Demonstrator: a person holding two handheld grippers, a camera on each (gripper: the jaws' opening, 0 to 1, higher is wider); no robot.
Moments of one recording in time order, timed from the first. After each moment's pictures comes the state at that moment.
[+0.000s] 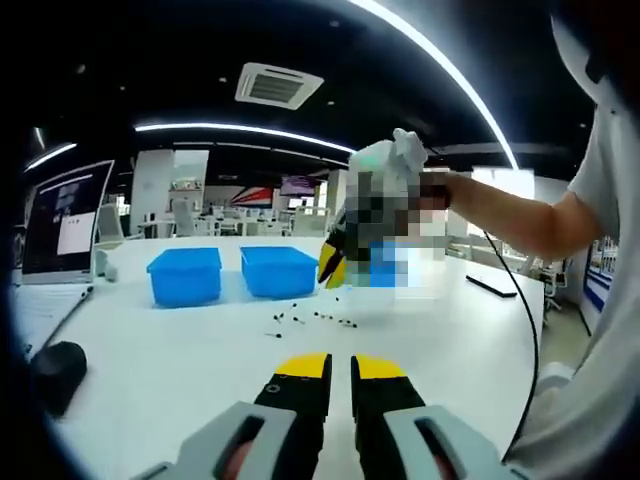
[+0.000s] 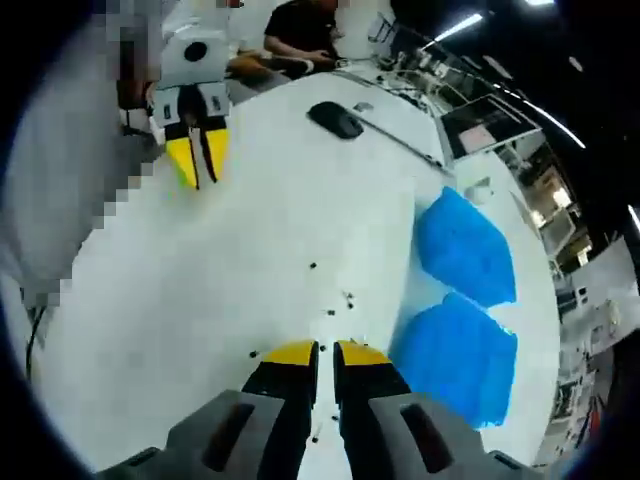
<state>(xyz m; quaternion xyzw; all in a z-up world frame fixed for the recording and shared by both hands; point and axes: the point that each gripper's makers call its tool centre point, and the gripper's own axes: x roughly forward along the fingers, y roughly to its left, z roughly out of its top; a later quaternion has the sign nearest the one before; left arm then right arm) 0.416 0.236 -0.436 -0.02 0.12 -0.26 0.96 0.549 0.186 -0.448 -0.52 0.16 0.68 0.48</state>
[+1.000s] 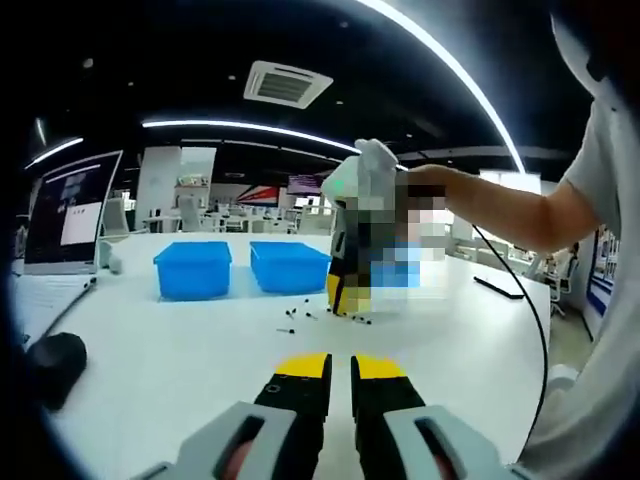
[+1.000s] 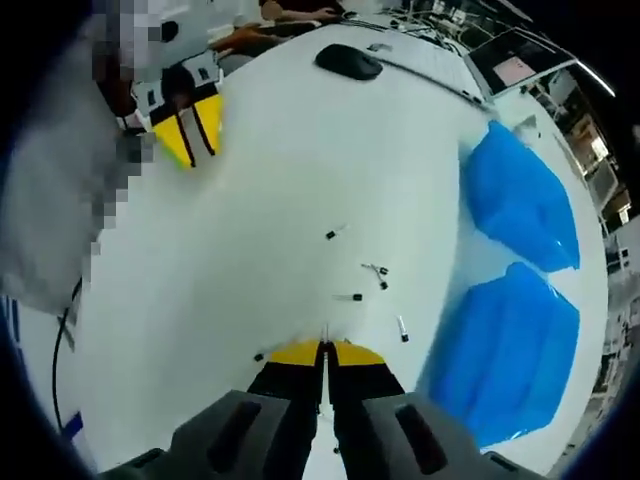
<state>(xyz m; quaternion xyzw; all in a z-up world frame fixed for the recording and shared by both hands) 0.426 0.243 -0.445 -0.03 0.12 -0.25 0.96 0.544 0.183 -0.485 -0.51 0.29 0.67 0.45</state>
